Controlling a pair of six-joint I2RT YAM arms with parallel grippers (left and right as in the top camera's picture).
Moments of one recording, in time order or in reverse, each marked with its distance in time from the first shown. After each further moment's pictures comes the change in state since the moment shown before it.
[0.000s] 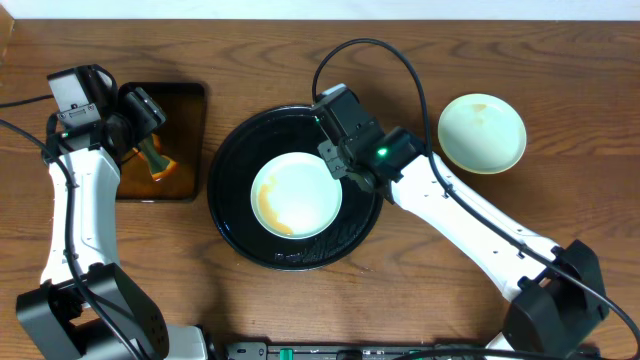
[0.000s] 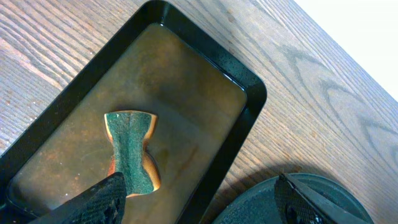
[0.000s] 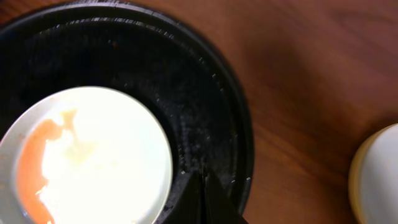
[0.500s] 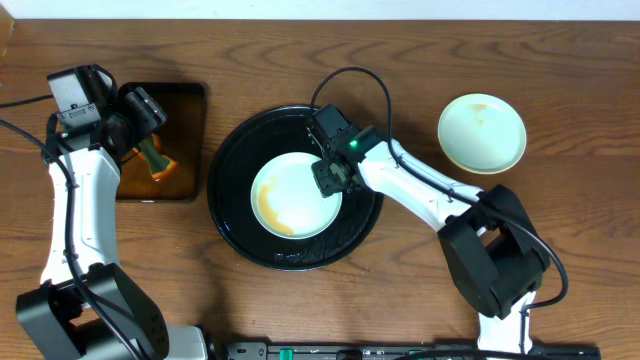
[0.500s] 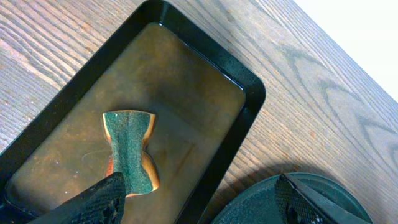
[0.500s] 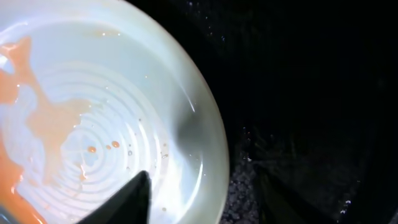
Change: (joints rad) left arm 0.000 0.000 0.000 0.000 0.006 0.000; right arm -0.037 0.284 0.000 -0.002 -0.271 0.121
